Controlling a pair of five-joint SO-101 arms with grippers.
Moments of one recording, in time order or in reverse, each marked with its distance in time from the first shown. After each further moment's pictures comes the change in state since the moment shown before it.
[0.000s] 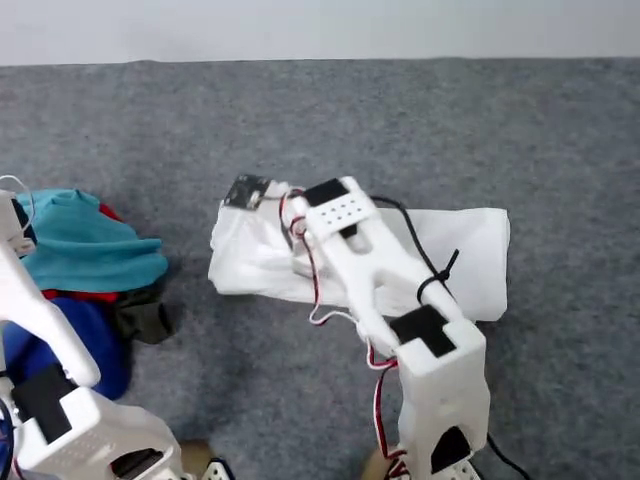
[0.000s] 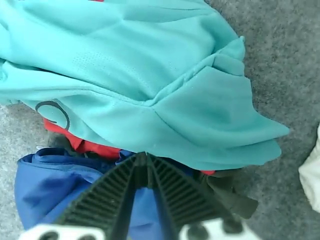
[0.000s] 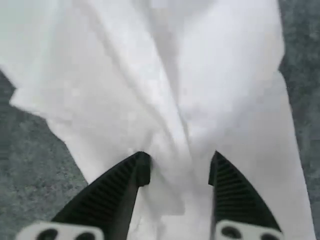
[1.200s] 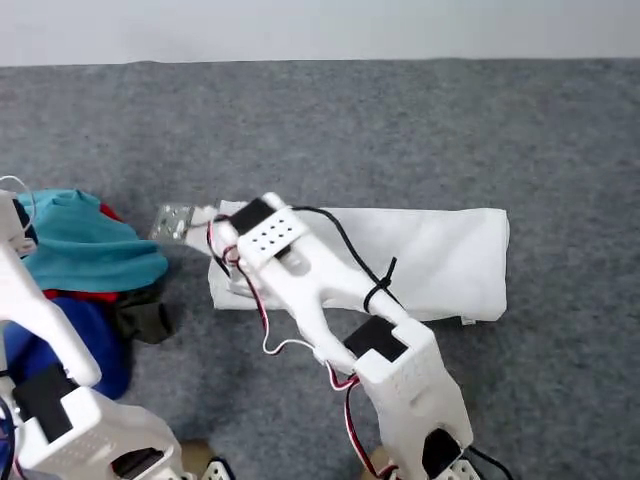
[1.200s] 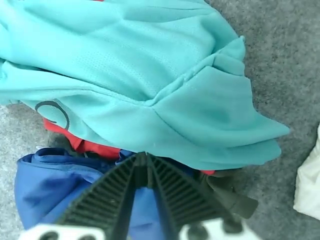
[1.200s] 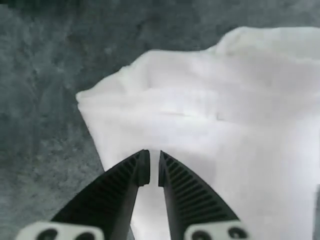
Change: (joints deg) left arm 0.0 0.0 0.0 0.0 0.0; right arm -14.9 6.2 -14.1 5.7 -3.4
